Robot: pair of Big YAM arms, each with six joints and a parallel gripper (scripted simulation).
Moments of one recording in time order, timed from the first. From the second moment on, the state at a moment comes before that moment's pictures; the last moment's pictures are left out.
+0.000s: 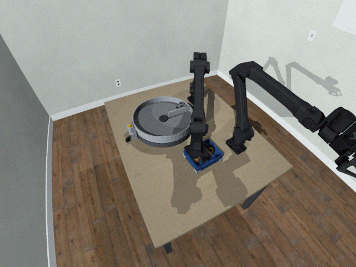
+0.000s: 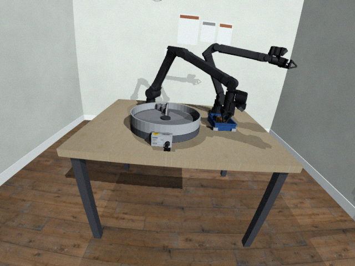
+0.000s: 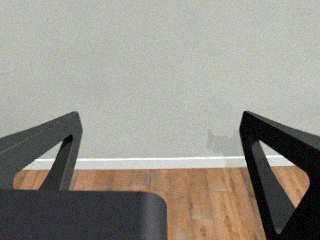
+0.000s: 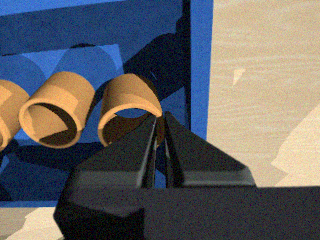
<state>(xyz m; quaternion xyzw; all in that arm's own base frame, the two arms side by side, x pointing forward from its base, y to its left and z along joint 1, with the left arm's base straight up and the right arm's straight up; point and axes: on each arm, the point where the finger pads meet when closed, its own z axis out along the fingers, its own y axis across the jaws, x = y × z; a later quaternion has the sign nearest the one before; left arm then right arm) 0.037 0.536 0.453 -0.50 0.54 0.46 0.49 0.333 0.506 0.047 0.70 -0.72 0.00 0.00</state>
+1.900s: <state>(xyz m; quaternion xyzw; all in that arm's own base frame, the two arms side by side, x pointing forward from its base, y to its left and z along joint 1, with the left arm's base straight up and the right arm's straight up) 0.037 0.536 0.453 -0.50 0.54 0.46 0.49 0.333 0.506 0.042 0.70 -0.72 0.00 0.00</state>
